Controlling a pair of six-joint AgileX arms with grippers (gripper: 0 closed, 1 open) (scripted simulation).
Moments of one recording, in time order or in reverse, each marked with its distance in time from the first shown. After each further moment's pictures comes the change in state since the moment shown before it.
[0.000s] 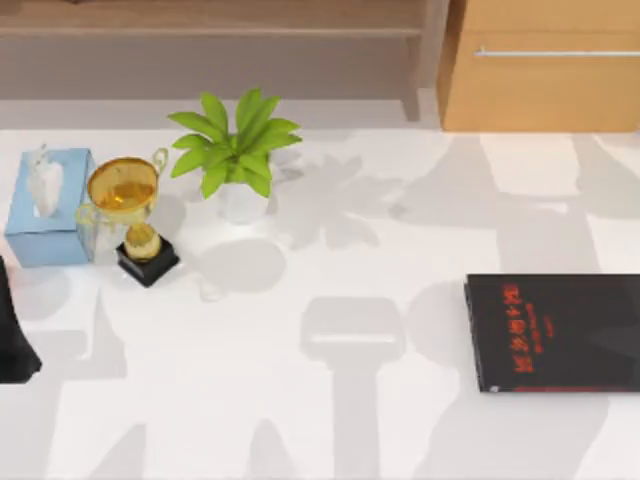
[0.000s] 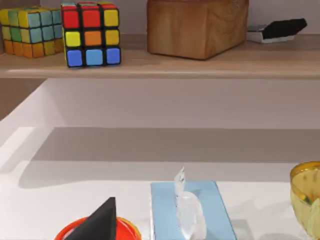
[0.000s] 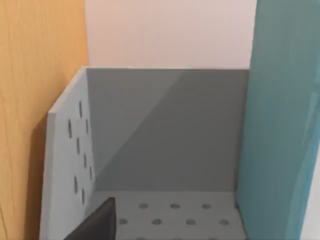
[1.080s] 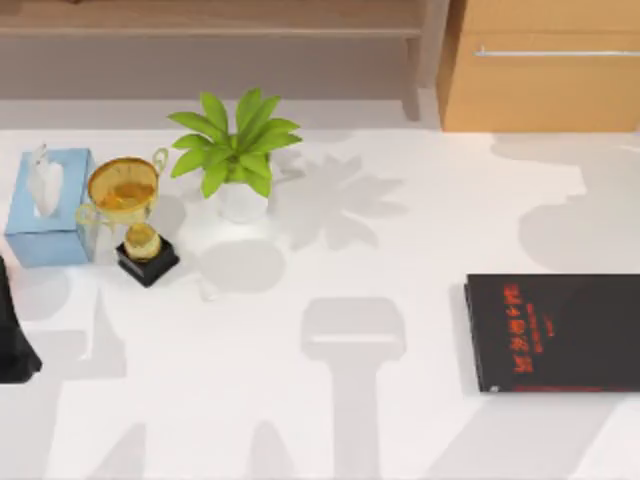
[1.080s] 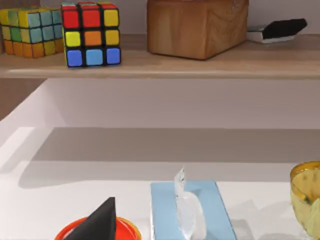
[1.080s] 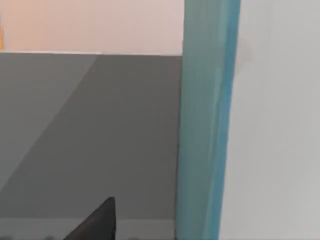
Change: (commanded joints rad) left arm 0.000 0.000 0.000 0.000 0.000 0.000; right arm -0.042 0.345 0.322 0.040 -0.038 -0.002
